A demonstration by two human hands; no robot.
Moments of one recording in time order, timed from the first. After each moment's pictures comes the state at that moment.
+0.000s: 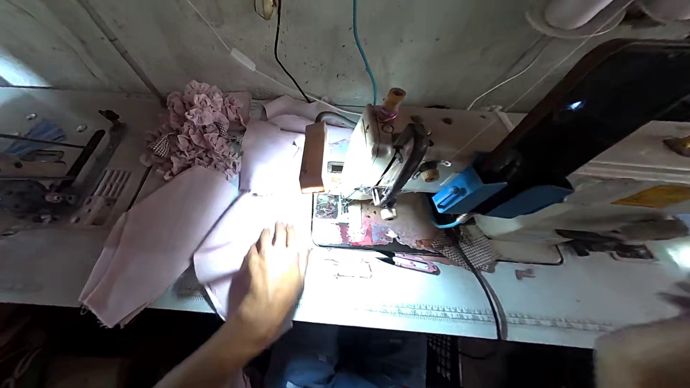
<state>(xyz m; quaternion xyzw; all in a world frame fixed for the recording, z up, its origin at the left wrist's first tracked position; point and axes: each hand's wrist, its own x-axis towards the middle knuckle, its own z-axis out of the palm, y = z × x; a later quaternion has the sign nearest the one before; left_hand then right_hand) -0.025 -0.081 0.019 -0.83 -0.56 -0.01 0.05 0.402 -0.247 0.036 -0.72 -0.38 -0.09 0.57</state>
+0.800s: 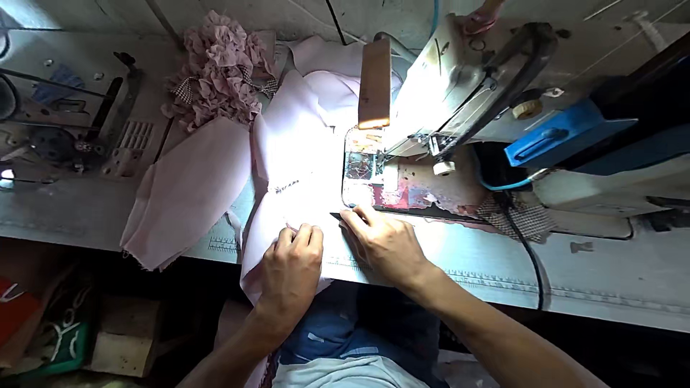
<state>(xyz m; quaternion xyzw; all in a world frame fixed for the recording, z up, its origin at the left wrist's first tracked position) -0.059 -0.136 0.010 -0.83 -0.54 -0.14 0.09 0.132 -0.126 -0.003 -0.54 -0.82 -0.02 0.19</state>
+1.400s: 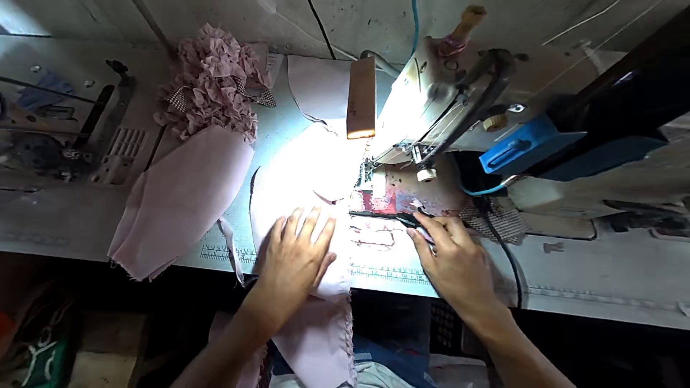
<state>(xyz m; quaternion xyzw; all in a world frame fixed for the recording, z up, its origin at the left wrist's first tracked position) -0.064 -0.122 0.016 -0.90 -0.41 -0.09 -0.07 0.219 -0.179 -0.002 -0.72 -0.66 -0.03 0.21</state>
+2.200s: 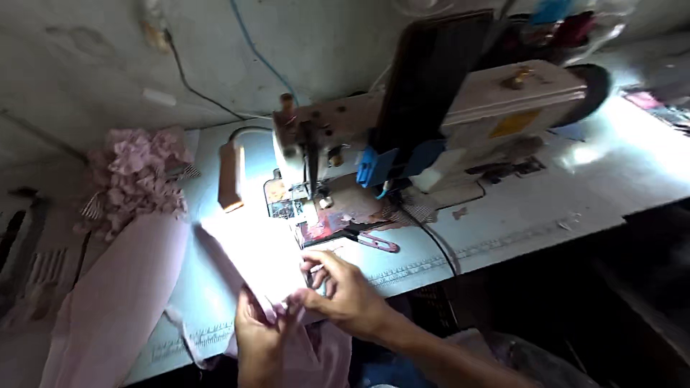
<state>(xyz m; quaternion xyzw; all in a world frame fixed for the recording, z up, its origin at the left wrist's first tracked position) -0.028 -0.151 0.020 -0.46 -0.45 -0.50 -0.58 0.141 -0.178 0.031 -0.59 -0.56 0.37 0.44</state>
